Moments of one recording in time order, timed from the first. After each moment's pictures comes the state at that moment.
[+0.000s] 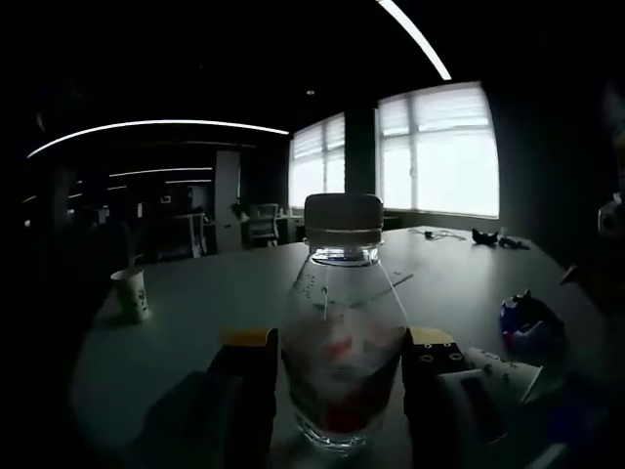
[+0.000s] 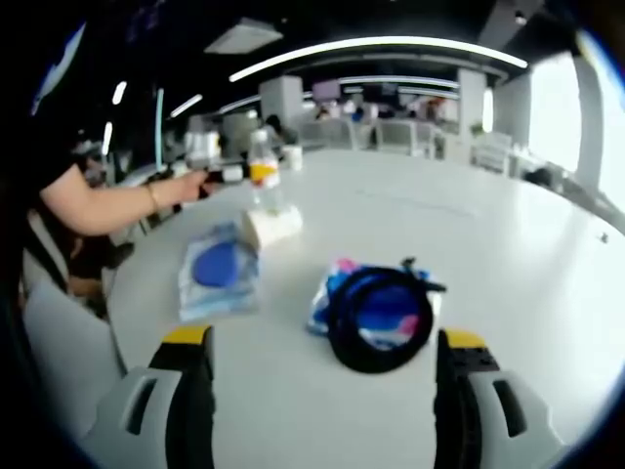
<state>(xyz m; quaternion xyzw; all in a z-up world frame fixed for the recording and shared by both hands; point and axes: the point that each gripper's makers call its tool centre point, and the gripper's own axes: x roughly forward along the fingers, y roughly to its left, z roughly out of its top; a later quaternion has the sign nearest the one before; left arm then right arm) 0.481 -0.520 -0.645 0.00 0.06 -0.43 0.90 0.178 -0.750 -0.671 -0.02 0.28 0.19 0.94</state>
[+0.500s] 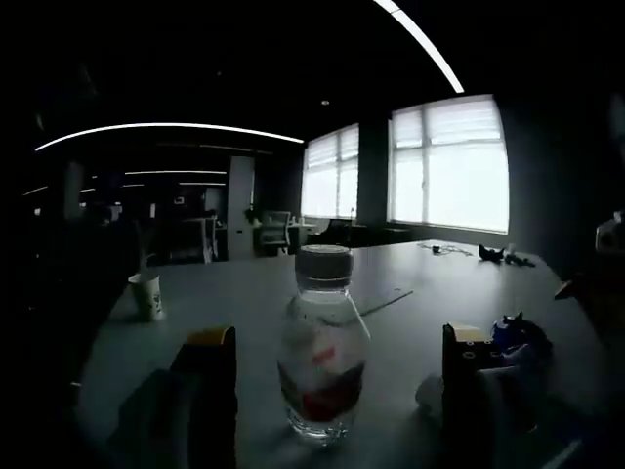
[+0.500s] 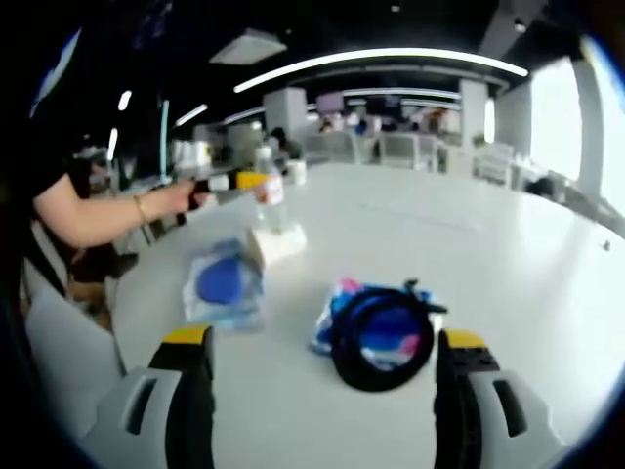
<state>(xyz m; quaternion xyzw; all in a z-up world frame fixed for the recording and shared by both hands) 0.444 -0.512 -0.618 -0.01 0.05 -0.41 0.91 0.187 -0.744 -0.654 -0.01 0.25 0.20 0.95</state>
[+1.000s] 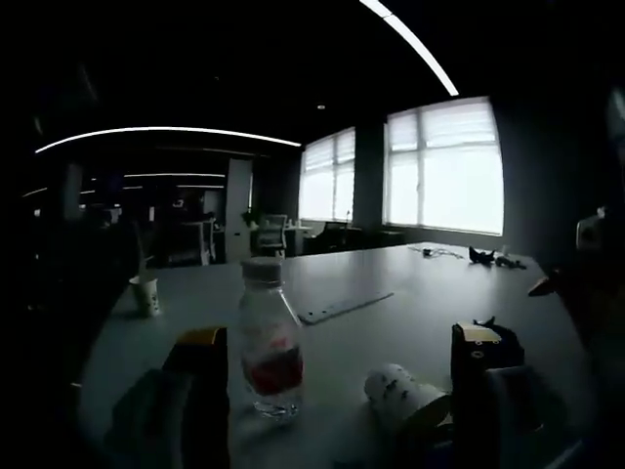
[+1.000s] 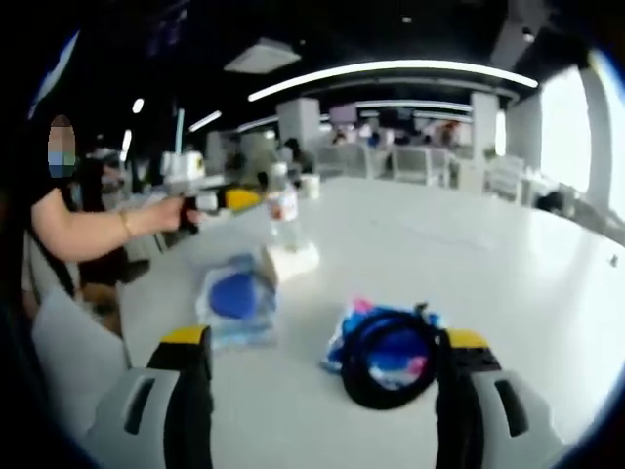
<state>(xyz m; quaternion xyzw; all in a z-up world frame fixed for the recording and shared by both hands) 0.386 -0.523 -0.605 -0.01 0.06 -0.42 0.91 0.190 -0.733 -0.633 -0.02 0.23 0.23 0.95</state>
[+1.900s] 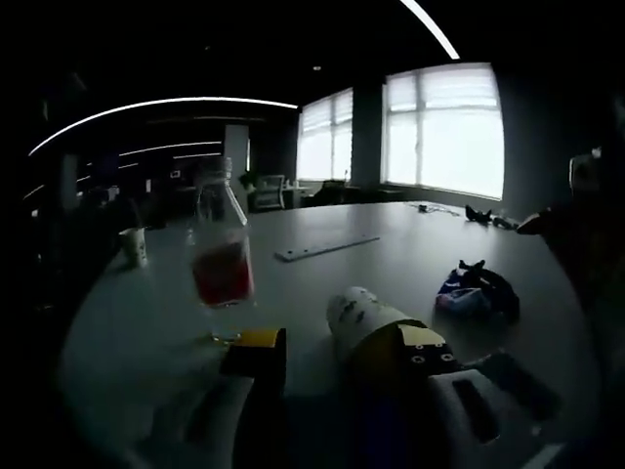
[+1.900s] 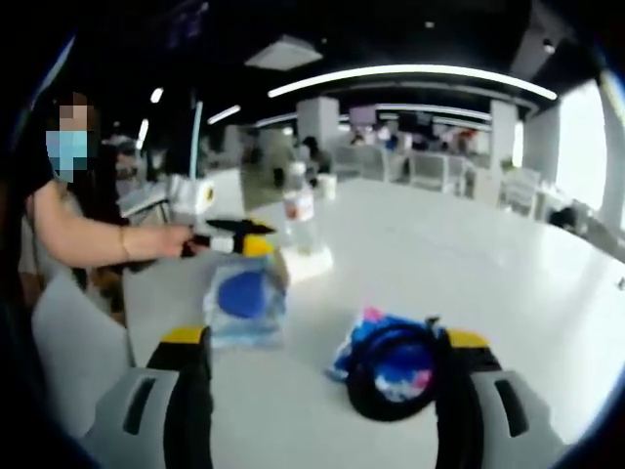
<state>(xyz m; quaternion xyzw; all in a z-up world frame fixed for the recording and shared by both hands) 0.347 -0.545 -0.679 0.03 0.13 -0.41 0.90 0.195 -0.720 -0.633 -0.05 0.22 0.26 0.94</state>
